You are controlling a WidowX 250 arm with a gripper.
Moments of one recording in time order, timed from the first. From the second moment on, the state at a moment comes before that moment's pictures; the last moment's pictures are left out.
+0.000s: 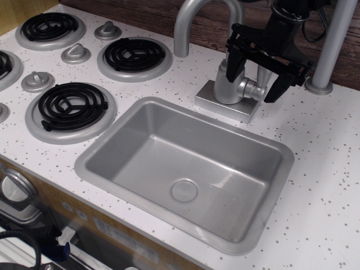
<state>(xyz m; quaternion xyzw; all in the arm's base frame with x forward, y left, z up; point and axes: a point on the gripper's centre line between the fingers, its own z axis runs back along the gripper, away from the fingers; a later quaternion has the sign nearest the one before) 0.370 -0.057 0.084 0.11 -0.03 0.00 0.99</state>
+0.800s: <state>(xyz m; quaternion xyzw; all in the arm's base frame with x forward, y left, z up) 0.390 -0.054 0.099 0.15 -0.06 -0.03 0.99</state>
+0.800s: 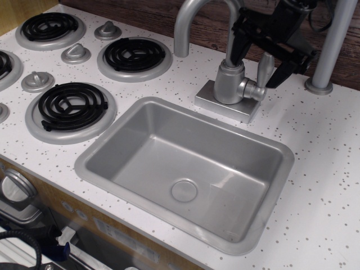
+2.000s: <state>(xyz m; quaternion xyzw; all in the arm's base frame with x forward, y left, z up) 0.430 -0.059 0.095 0.12 -0.14 -0.03 0.98</state>
